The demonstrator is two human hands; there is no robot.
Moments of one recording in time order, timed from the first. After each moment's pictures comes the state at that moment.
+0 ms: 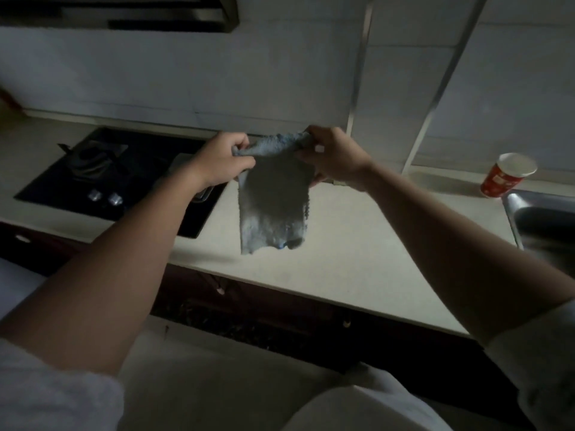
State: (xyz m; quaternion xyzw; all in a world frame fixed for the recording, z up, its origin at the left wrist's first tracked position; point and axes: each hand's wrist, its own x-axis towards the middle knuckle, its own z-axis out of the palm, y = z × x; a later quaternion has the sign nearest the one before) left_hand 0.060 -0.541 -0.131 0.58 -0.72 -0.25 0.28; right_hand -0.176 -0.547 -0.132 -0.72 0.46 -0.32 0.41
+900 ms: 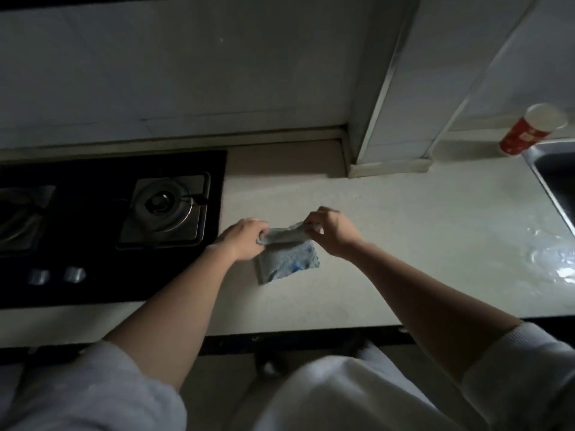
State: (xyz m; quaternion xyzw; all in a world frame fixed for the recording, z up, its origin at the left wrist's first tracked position) left_hand 0.153 -0.688 -0.340 0.48 -0.84 -0.26 -0.03; right_hand -0.077 -0.624 -0.325 -0.71 0.63 -0.18 0.24
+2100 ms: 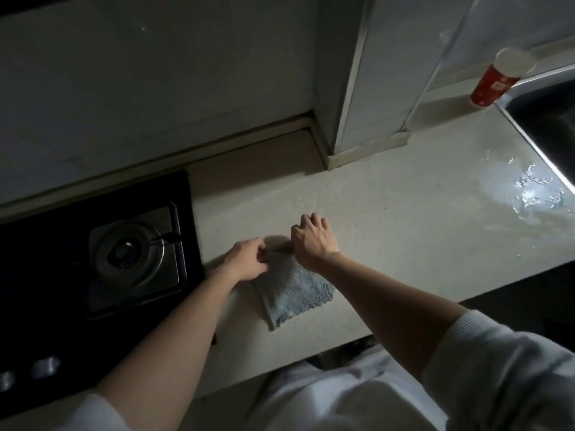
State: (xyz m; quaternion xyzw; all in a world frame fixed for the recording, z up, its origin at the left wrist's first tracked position) left_hand 0.130 -0.737 -0.396 0.49 -0.80 -0.32 -0.14; right_hand -0.040 -0.661 -0.377 -0.65 0.75 0.05 0.15
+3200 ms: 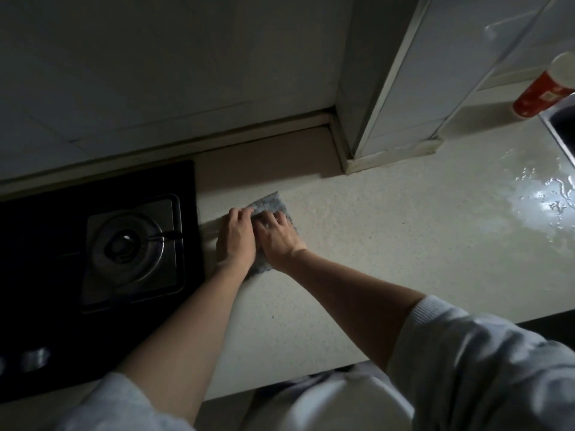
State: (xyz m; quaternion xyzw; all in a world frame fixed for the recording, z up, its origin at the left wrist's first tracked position) left_hand 0.108 -0.772 -0.414 0.63 -0.75 -0.20 0.05; right_hand 0.010 -0.728 -0.400 -0.70 0.67 -0.02 0.25
